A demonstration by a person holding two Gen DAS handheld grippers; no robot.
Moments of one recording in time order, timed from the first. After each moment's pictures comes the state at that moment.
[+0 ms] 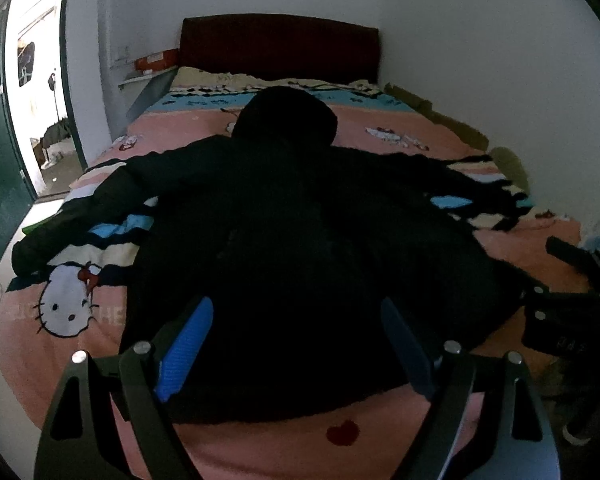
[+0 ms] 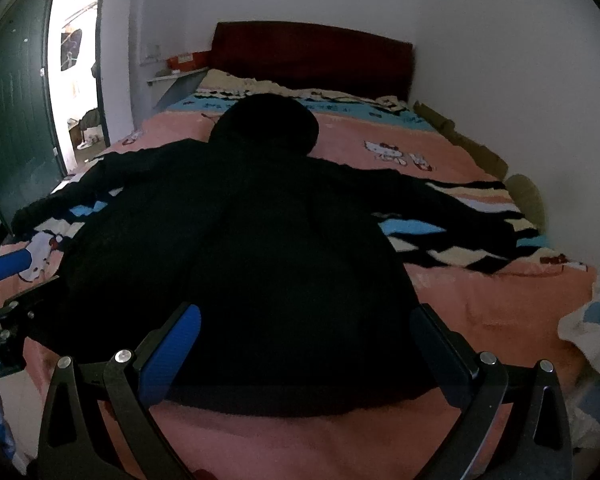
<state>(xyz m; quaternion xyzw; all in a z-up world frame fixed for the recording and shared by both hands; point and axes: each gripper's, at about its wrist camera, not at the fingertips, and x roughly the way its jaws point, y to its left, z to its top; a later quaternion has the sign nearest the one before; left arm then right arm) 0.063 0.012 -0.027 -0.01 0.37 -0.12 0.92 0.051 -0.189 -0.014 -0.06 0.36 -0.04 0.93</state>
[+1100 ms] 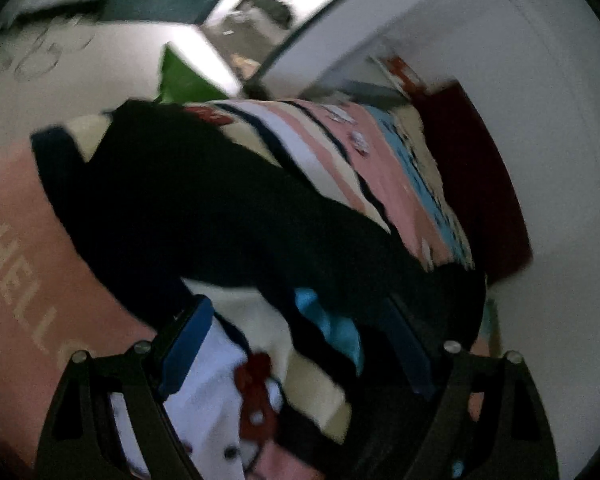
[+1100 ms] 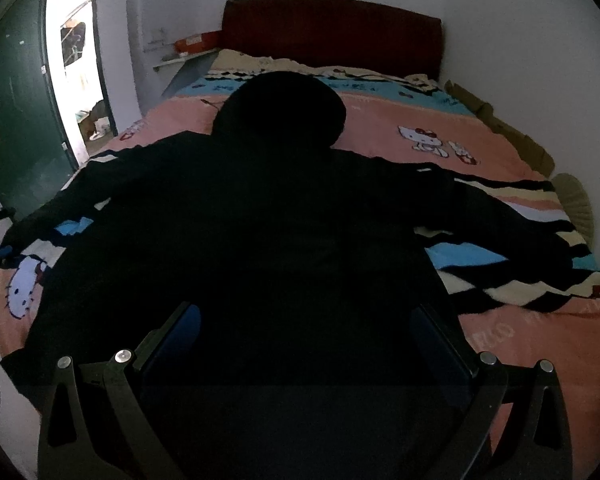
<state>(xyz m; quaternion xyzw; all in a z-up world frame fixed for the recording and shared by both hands) 0.217 0.385 -0.135 -0.47 0.33 0.12 0.81 0.185 -0.195 -0.046 -0.04 0.41 0.00 0.91</state>
